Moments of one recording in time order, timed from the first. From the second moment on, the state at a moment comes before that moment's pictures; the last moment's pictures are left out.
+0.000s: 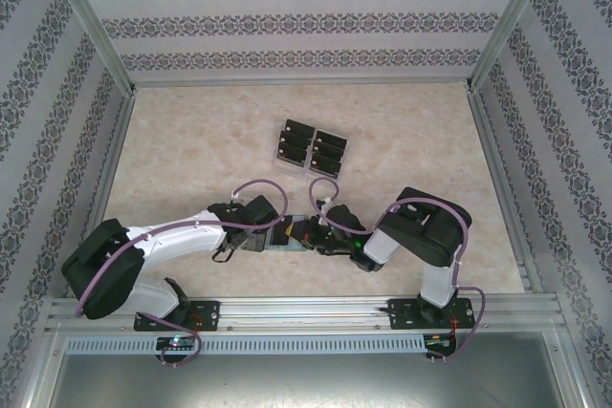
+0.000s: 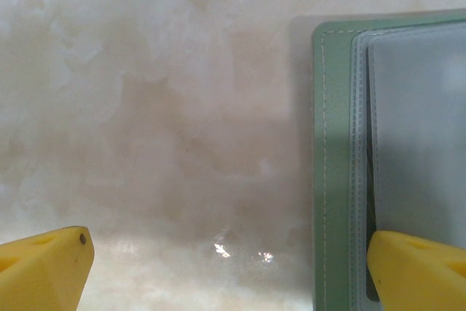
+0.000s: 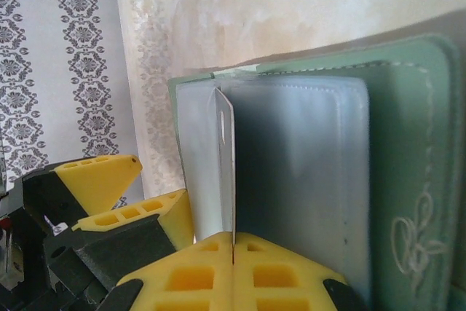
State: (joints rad) left arm -0.79 1.39 0.69 -0.71 -0.39 -0.68; right arm 0.88 1.87 0.40 1.04 -0.32 1.39
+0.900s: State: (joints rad) left arm -0.79 1.39 0.69 -0.71 -0.39 -0.68; right arm 0.89 1.89 0.39 1.09 -0.32 1.46
